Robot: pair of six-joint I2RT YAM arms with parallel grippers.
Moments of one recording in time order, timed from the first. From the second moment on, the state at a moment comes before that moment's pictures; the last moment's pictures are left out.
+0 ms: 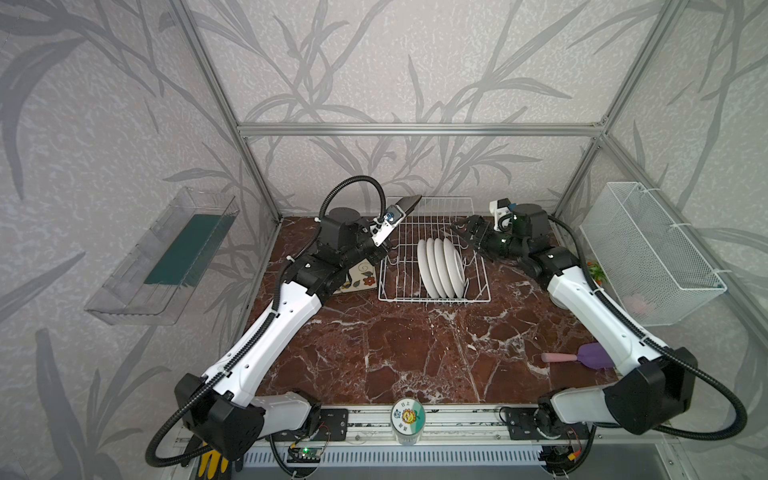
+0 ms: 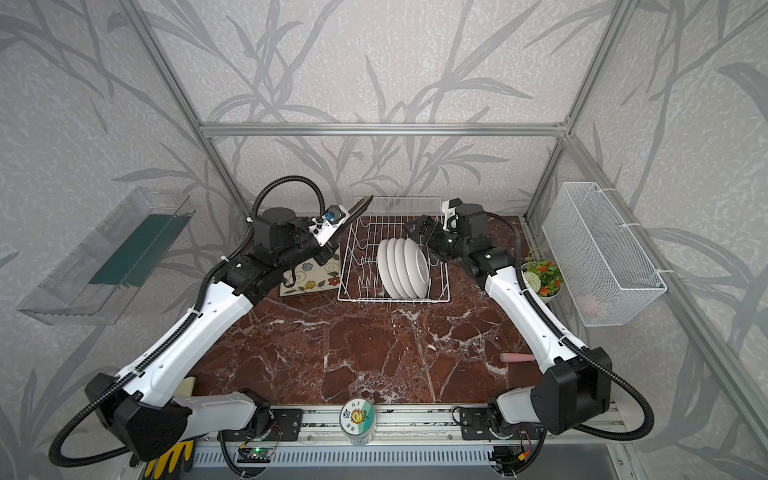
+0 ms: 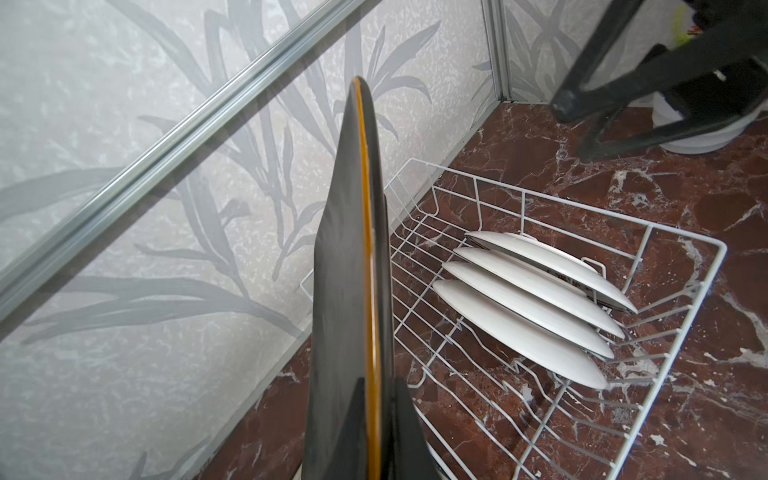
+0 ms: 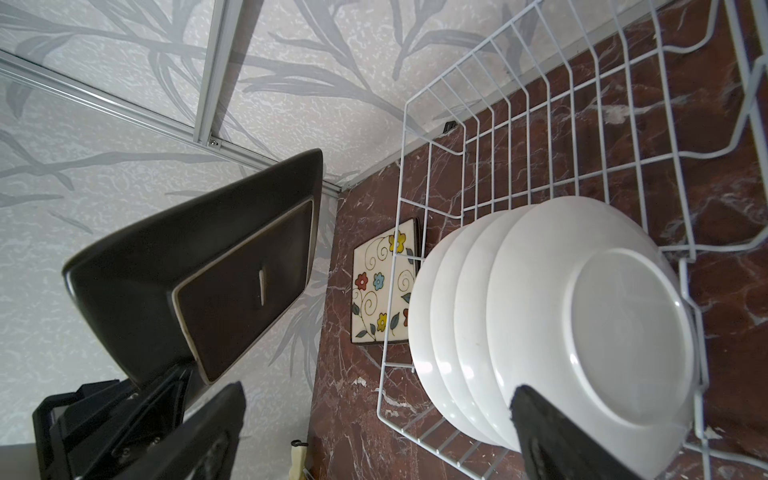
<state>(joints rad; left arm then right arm) -0.48 1.26 1.31 -0.37 0.12 0.56 0.33 1.41 1.32 -0.34 -0.44 0.87</state>
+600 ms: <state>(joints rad) -0.63 1.19 1.09 -0.22 0.11 1.00 0.29 1.47 1.38 -0.34 -0.47 0.87</state>
